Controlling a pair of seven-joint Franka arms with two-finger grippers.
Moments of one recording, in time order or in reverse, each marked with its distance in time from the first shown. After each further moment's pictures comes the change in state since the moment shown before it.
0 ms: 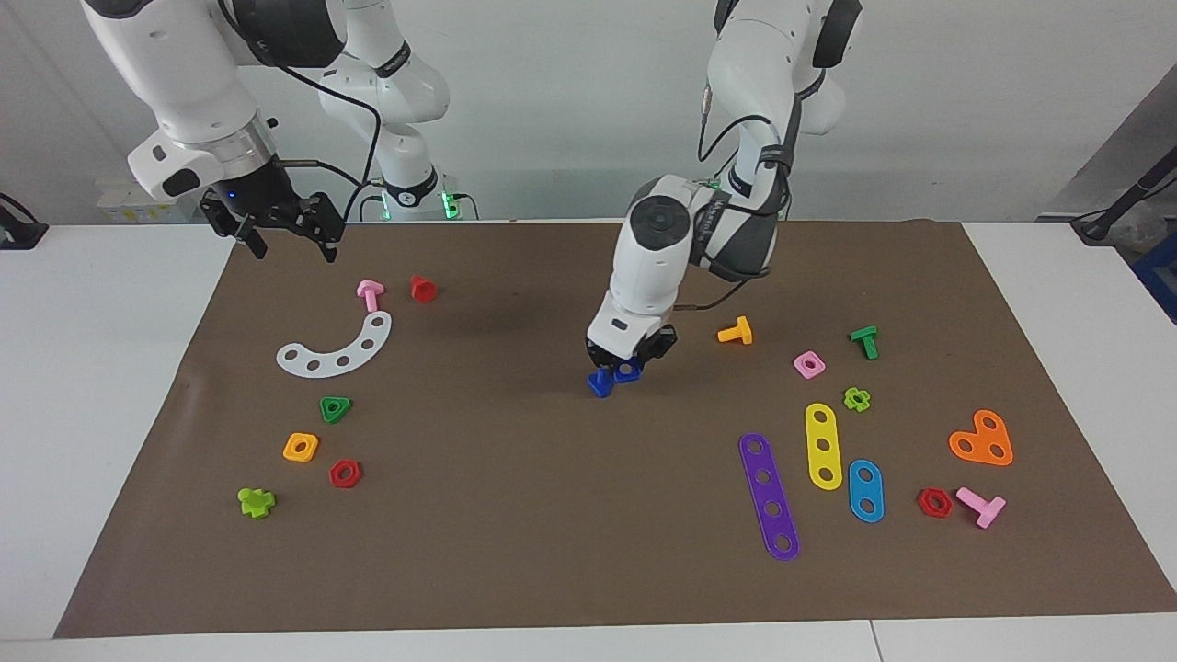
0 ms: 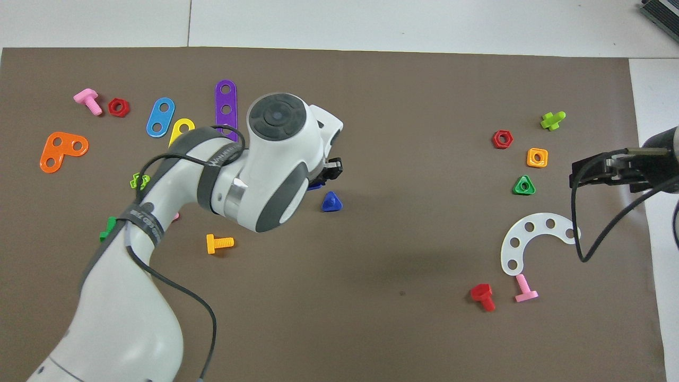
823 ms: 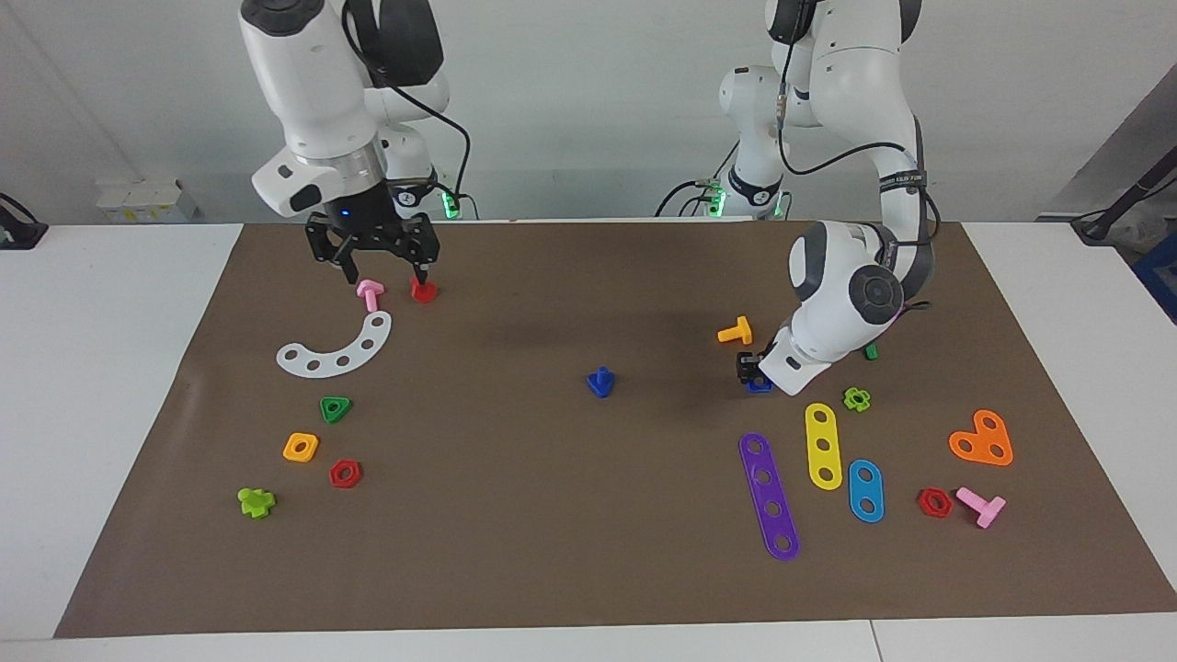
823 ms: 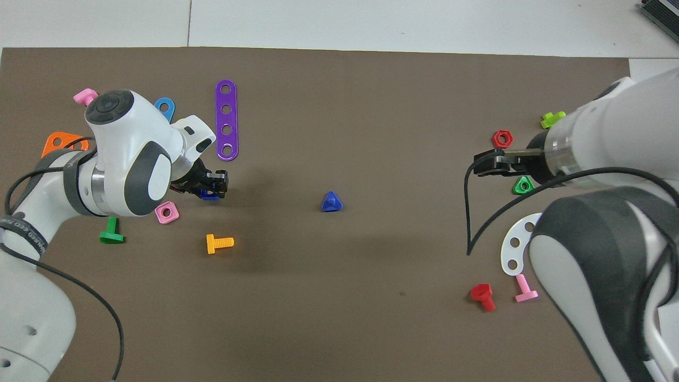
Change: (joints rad) left arm 0.313 -0.106 0.010 -0.372 -0.044 0.112 0.579; right arm 0.241 0.044 0.012 -0.077 0.001 0.241 0.208
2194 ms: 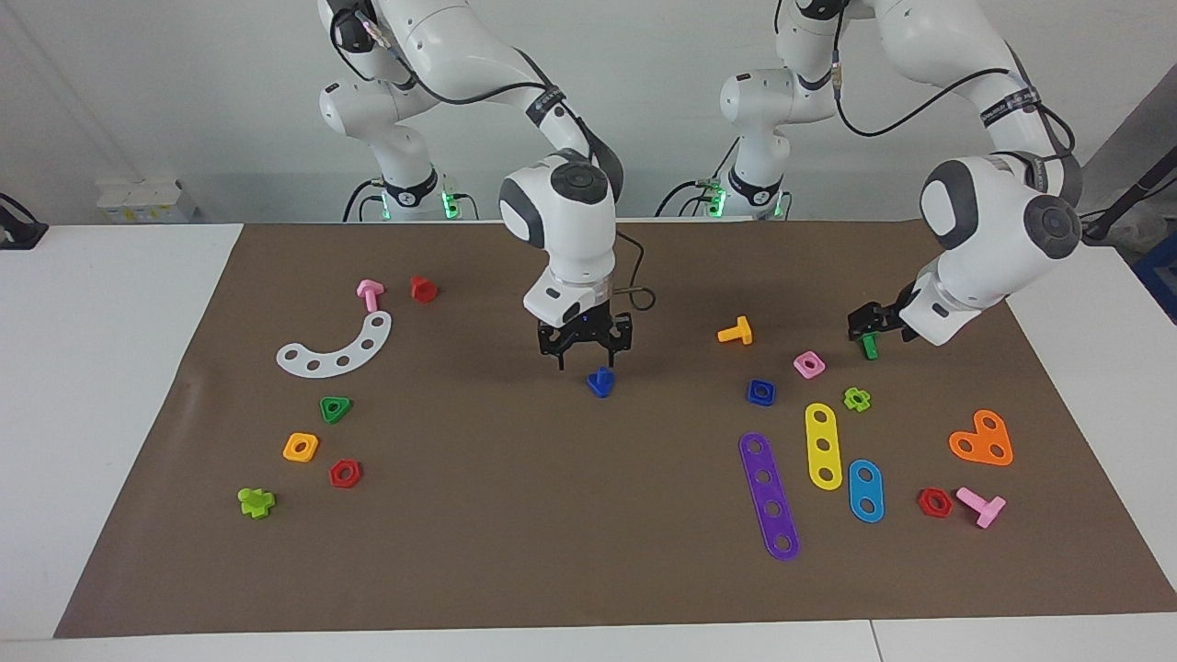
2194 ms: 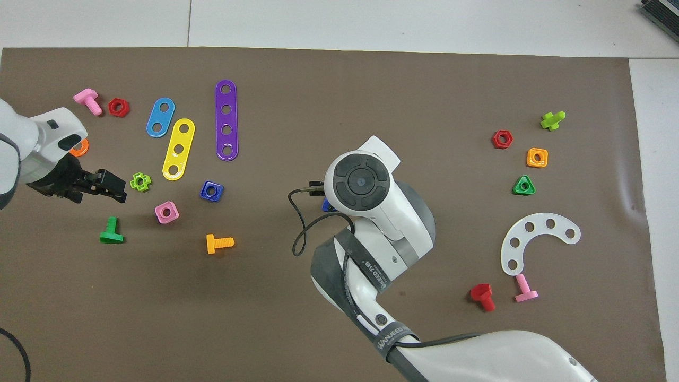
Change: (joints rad) left arm 0.286 -0.152 0.017 0.077 0.124 -0.329 0.224; right arm 0.340 0.384 0.001 -0.005 -0.080 0.440 0.321
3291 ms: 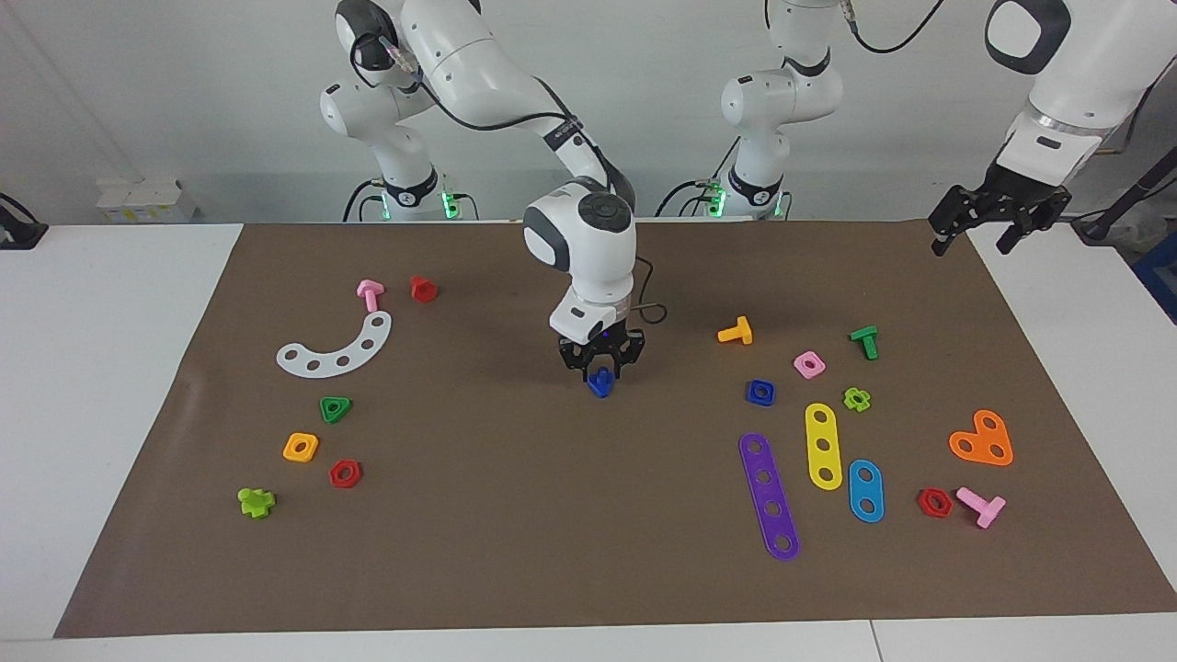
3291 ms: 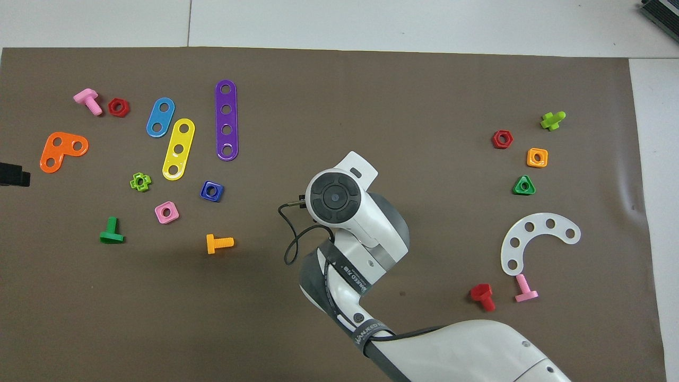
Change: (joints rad) left arm 0.057 -0.272 -0.047 0.107 0.062 -0.019 0.012; right arm 0.041 0.071 0.000 -0.011 -0.019 0.055 0.013
